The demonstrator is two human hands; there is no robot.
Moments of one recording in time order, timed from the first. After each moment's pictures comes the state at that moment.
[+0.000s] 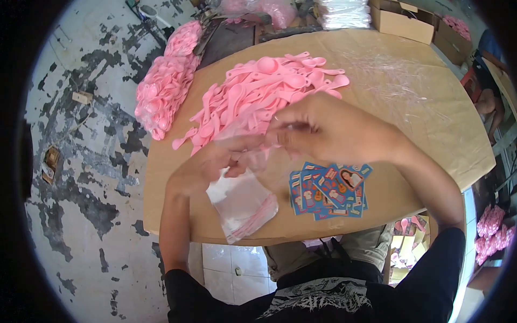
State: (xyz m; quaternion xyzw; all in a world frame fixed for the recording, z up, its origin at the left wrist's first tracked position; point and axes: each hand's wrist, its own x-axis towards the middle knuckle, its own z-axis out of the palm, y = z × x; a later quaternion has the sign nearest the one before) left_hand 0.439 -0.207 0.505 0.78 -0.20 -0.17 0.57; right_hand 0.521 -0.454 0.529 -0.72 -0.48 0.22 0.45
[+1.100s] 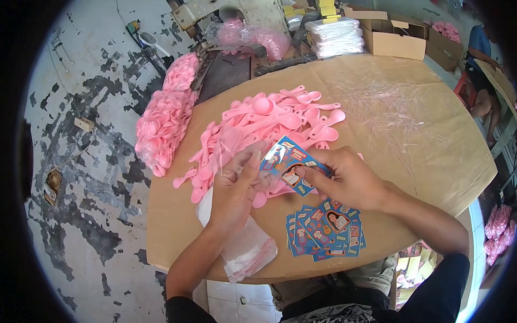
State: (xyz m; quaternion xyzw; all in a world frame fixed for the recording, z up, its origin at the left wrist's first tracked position) left_hand 0.473 -0.262 0.472 0.60 -0.02 0.06 0.79; right_hand 0.535 -0.473 0.477 -0.75 -0.37 0.13 0.53
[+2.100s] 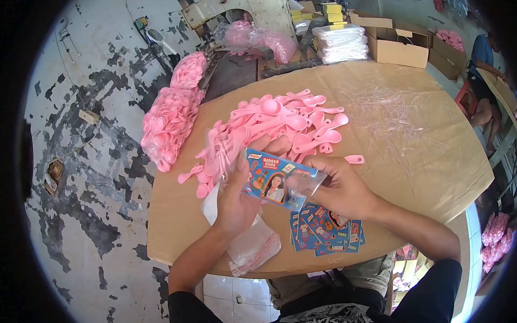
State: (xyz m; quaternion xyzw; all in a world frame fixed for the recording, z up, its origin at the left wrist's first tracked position) left_hand 0.458 -0.271 0.493 0.59 -0.19 0.02 0.79; right_hand 0.514 -0.460 0.477 -0.68 -0.36 0.15 0.63
